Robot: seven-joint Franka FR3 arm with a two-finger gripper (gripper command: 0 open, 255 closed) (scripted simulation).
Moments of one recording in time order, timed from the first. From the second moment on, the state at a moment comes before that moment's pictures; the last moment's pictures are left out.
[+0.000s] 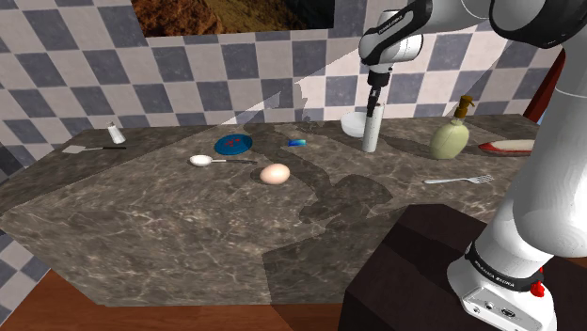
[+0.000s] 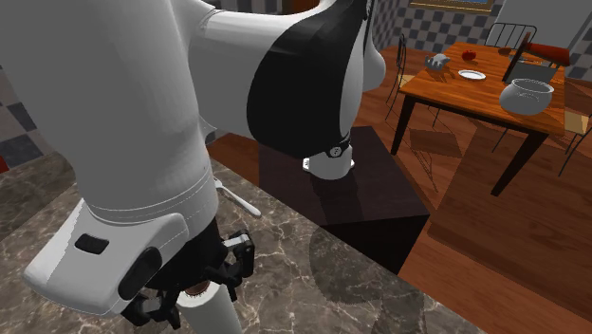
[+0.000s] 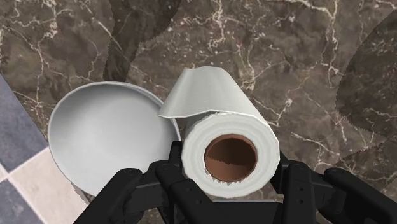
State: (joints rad) arm 0.05 0.17 -0.60 -1.97 0.13 2.19 -0.98
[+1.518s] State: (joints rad) arm 0.07 0.10 -0.61 -1.82 0.07 1.98 -0.94
